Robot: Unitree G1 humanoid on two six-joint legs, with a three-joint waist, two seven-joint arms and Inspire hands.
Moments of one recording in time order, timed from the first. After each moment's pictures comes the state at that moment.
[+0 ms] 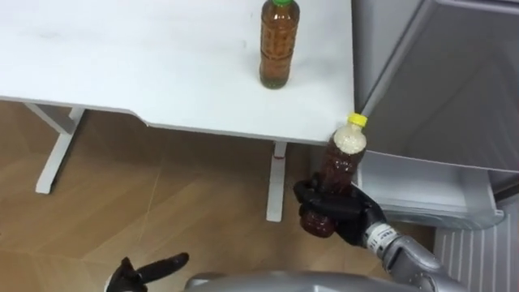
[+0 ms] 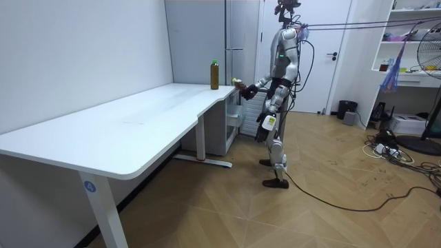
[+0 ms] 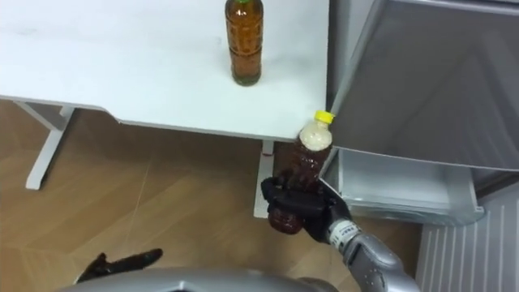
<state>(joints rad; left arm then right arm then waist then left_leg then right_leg) 0.29 0.18 0.02 0.91 -0.49 0.00 0.11 0.25 -0.22 0.13 0.49 0.57 0.07 0.45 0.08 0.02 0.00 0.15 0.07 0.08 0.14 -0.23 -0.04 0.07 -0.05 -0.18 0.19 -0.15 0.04</state>
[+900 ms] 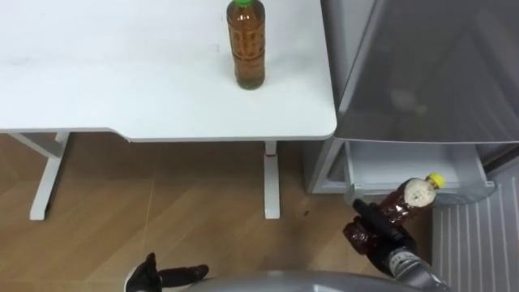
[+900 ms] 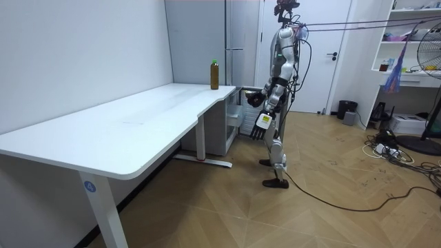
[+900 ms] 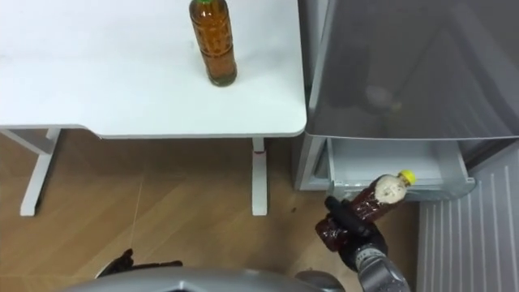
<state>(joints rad) 0.27 0.18 -0.04 0.96 -0.28 -0.01 0.06 0.20 -0.21 0.06 0.79 1.07 0.05 0.01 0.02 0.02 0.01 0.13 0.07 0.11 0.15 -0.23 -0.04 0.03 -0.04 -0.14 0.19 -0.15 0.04</state>
